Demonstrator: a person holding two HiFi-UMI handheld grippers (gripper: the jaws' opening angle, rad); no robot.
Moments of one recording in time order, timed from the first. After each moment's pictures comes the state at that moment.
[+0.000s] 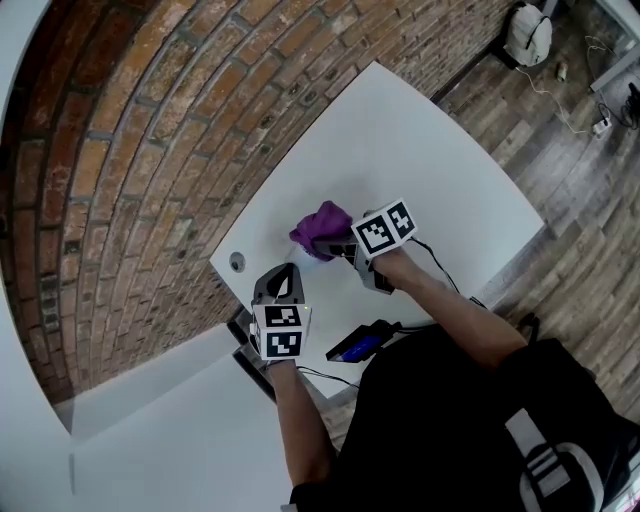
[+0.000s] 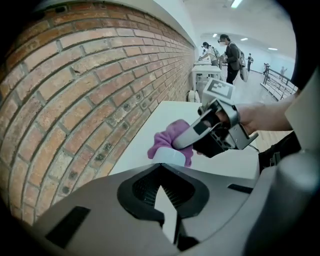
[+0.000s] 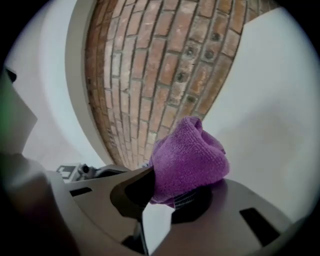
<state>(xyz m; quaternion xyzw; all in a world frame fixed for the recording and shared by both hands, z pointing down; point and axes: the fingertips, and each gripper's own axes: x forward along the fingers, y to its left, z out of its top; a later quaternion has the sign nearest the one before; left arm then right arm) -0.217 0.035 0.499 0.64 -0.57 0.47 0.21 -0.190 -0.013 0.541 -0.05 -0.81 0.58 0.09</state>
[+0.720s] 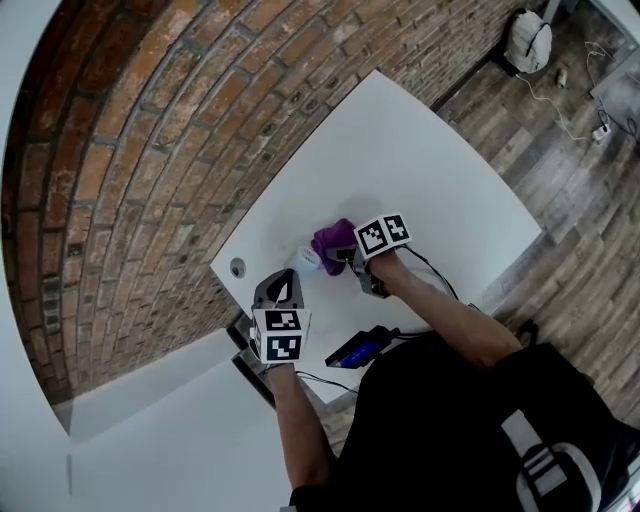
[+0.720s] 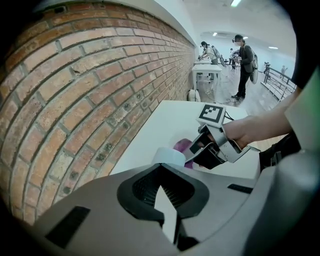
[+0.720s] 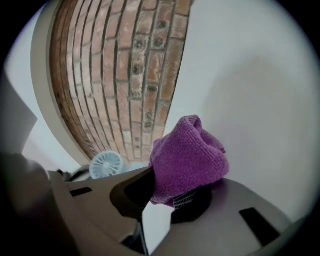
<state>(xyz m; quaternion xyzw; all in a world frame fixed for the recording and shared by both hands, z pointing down) -0.220 0.034 0.501 0.64 -0.57 0.48 0.21 -0.193 -0.002 0.623 0.00 -0.73 0.67 0.14</state>
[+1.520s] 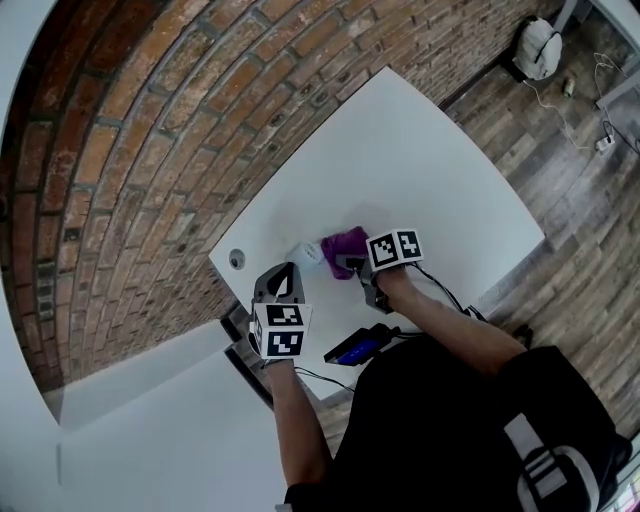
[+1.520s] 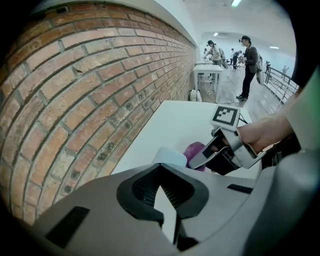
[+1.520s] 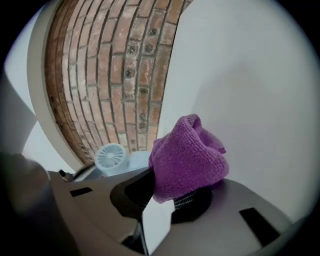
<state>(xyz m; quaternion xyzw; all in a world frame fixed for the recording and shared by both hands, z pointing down) -0.223 0.035 0.500 0.63 -0.58 0.48 0.21 -0.172 0.024 0.625 0.05 -0.70 0.70 0.14</state>
